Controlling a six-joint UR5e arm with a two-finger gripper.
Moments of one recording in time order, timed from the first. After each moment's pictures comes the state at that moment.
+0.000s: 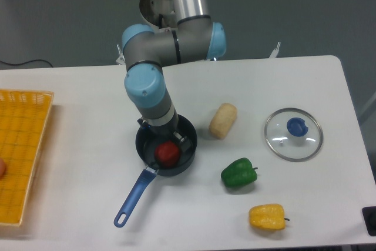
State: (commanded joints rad) arm 2.28 -1.90 -1.72 -1.07 1.70 1.02
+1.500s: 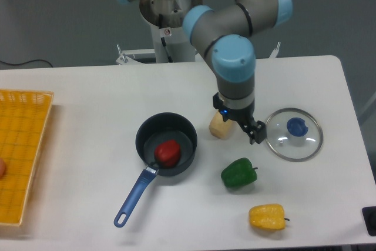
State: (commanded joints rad) arm 2.60 -1.94 -1.60 -1.13 1.67 1.52
